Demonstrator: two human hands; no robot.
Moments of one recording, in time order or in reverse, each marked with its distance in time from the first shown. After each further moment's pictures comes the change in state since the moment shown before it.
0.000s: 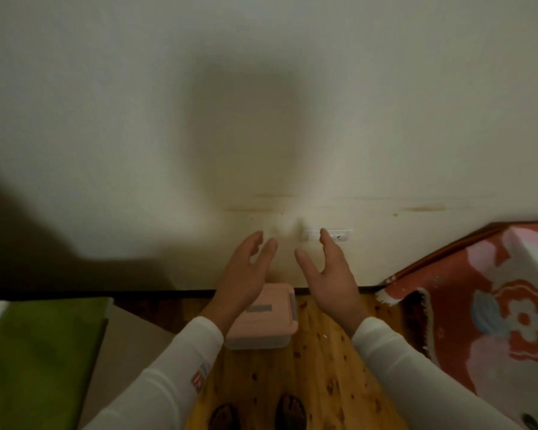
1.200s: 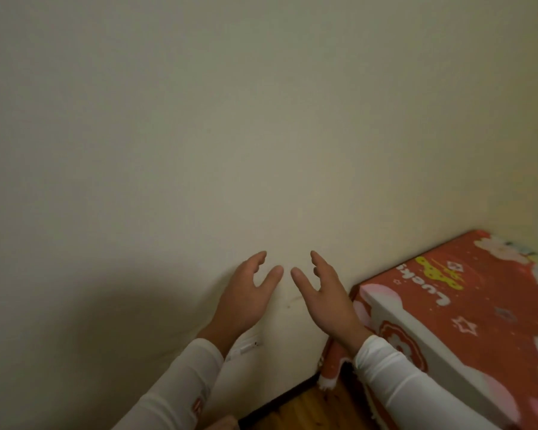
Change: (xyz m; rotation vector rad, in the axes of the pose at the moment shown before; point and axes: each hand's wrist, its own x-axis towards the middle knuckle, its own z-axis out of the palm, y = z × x) left_hand -0.023 0.241 0.050 0.116 -0.212 0.560; right_hand -0.032 -0.112 -0.213 0.029 0.453 -0.063
